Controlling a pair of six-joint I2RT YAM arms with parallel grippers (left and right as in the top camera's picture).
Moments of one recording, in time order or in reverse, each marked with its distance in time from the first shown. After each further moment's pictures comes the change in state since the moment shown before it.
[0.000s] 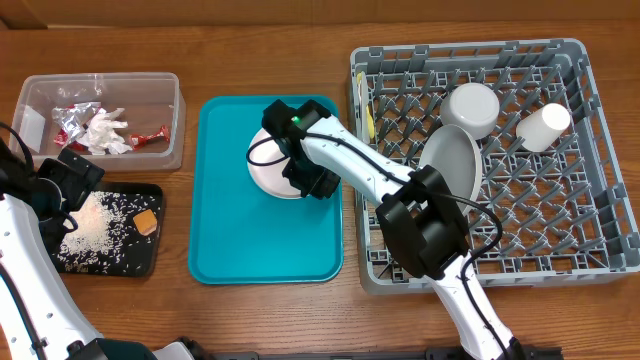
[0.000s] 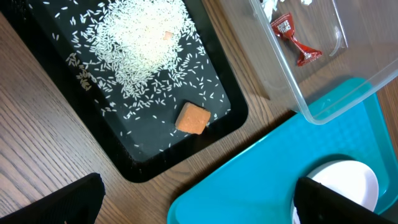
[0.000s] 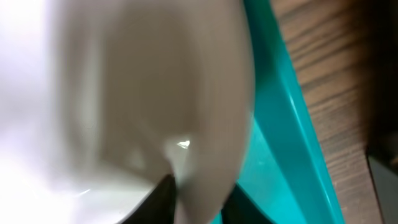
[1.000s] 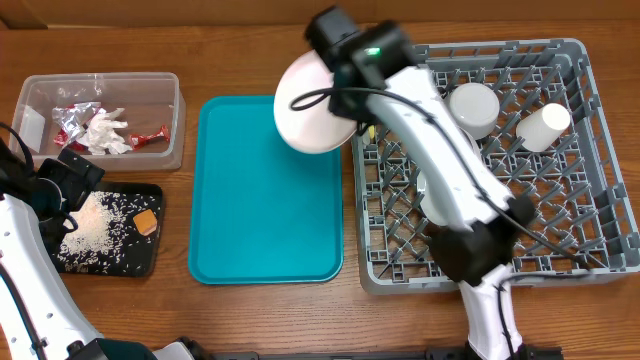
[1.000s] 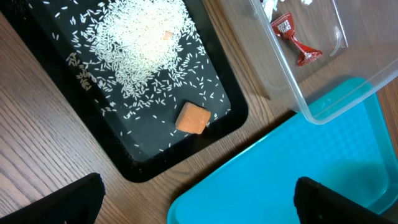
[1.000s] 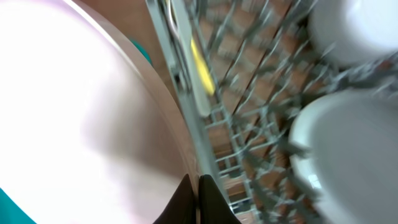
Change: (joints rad) left arm 0.000 0.000 -0.001 0.000 0.000 0.000; right arm -0.151 -0.231 0.473 -0.368 0.301 -0.426
